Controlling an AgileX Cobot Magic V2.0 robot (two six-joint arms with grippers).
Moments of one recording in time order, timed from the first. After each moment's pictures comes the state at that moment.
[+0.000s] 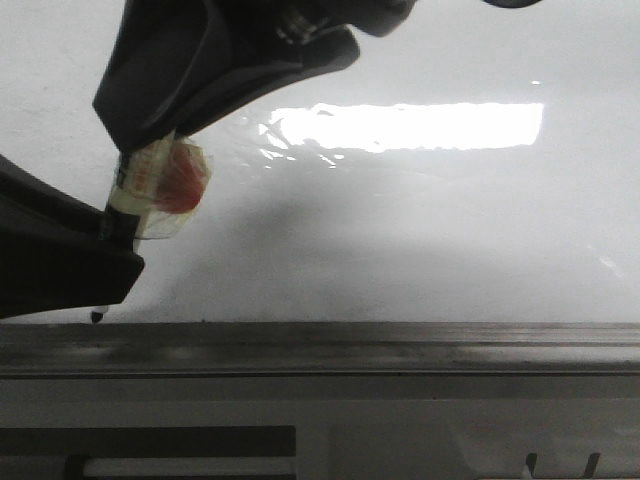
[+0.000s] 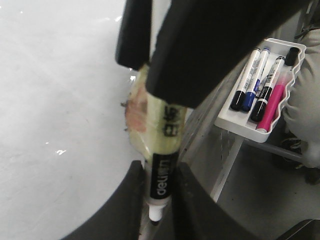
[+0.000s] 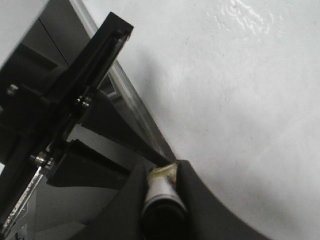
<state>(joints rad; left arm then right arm) -0.89 0.95 -0.34 0.26 -0.03 0.01 0.93 1.31 -0.97 0.31 0.35 -0.32</state>
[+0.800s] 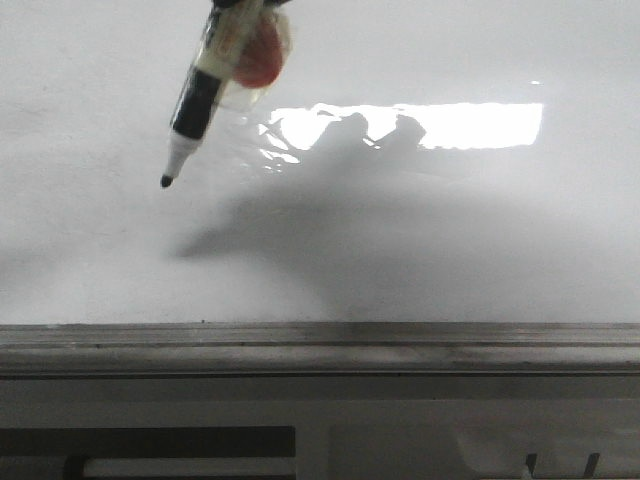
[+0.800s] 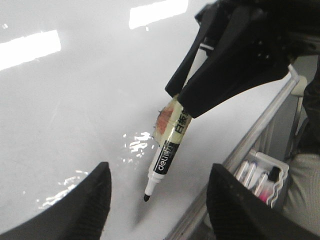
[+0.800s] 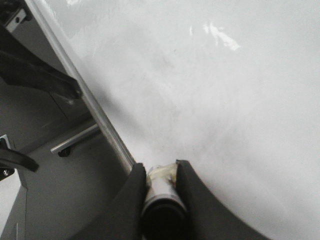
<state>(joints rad) -0.88 0.58 -0.34 0.05 -0.02 0.01 0.83 1.18 -0.97 0.32 0.38 -0.31</state>
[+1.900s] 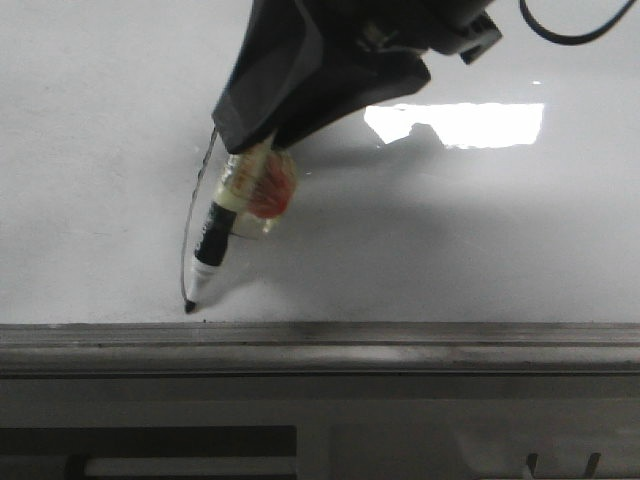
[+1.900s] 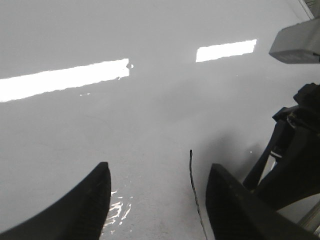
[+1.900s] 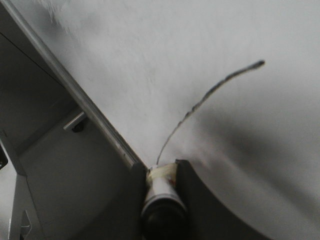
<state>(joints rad) -0.65 0.55 -0.34 0.01 -0.09 0.01 0.75 1.32 -0.96 0.43 0.44 -0.28</state>
